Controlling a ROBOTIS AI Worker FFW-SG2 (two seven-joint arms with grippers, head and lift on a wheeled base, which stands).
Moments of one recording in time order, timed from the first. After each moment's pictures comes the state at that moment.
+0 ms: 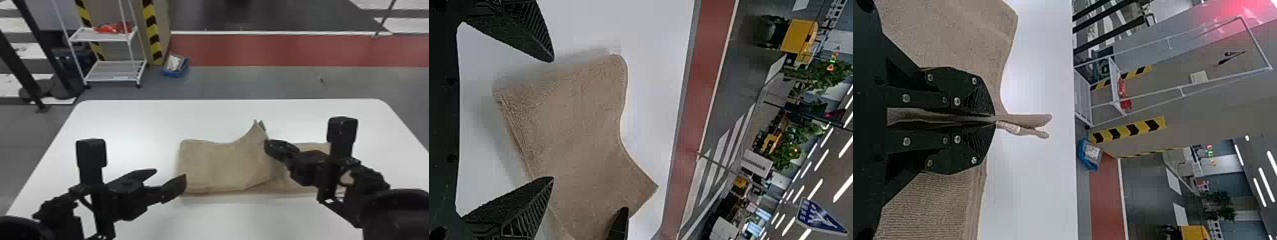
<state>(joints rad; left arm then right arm) 0.36 0.24 0.10 -2.29 0.54 0.97 -0.25 0.13 -0.09 0.01 -2.01 -0.20 0.78 0.37</state>
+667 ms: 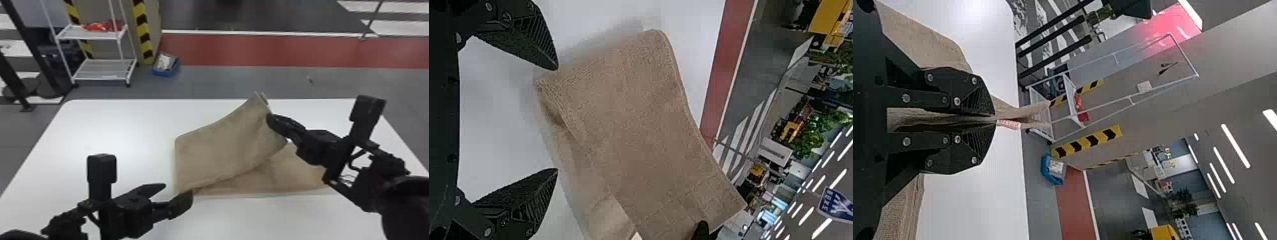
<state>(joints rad) 0.38 0.25 0.00 -2.25 0.51 0.93 -0.25 0.11 -0.09 -0.11 -2.11 -0.42 0.81 0.37</state>
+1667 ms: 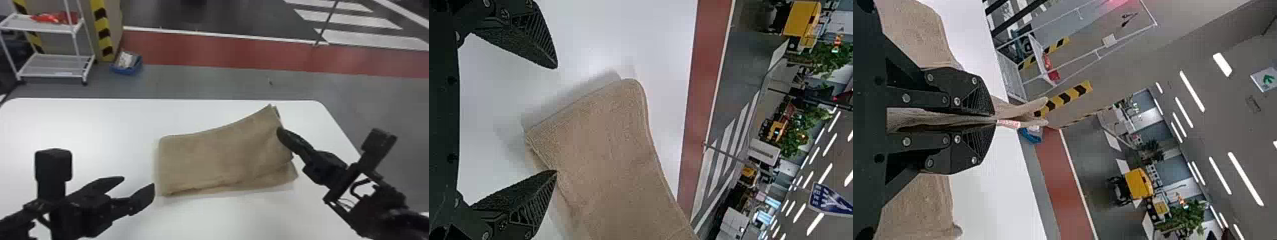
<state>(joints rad) 0.35 0.25 -0.04 -2.25 0.45 0.89 -0.23 0.28 -0.09 -0.36 -2.11 -0.54 0.67 0.39</state>
